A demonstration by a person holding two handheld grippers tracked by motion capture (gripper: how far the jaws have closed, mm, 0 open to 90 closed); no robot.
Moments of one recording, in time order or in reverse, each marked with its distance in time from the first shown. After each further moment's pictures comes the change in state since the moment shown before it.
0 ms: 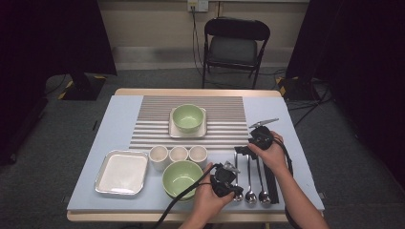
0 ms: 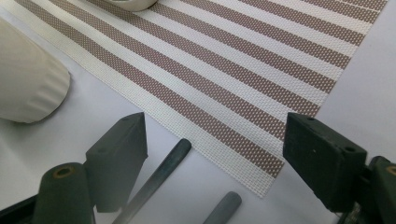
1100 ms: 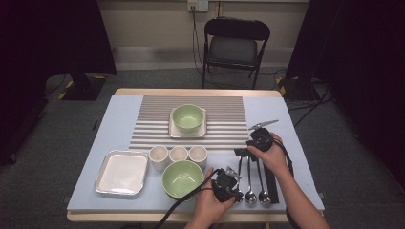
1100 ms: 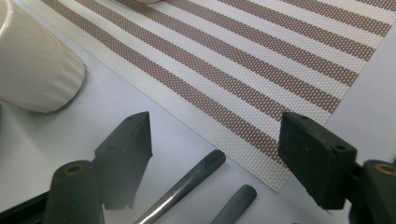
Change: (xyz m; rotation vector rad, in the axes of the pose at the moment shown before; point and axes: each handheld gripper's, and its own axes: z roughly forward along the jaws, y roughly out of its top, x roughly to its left) left arm -0.004 -0.011 0.012 0.025 0.017 -0.004; right arm 0.002 -0.004 0.000 0.019 0.044 0.004
